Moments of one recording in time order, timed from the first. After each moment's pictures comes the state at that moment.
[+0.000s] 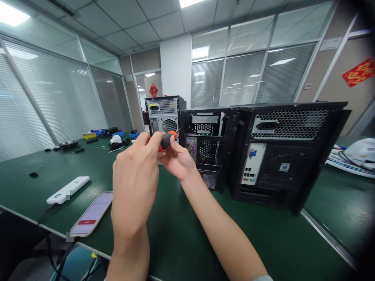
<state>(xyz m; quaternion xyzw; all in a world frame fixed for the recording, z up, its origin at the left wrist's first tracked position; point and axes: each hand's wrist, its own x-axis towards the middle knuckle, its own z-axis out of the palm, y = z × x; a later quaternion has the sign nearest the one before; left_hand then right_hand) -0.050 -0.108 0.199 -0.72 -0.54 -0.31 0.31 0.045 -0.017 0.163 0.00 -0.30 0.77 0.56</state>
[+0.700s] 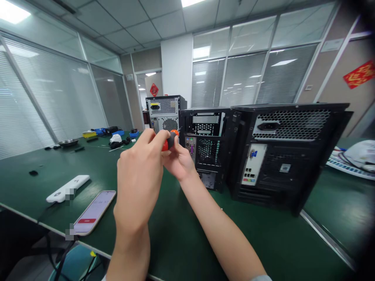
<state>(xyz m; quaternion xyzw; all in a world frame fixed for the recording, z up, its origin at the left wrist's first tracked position) -0.044 -0.109 0.202 -0.72 -0.54 -0.34 0.28 0.043 -0.017 0.160 0.02 -0.31 0.75 0.58</state>
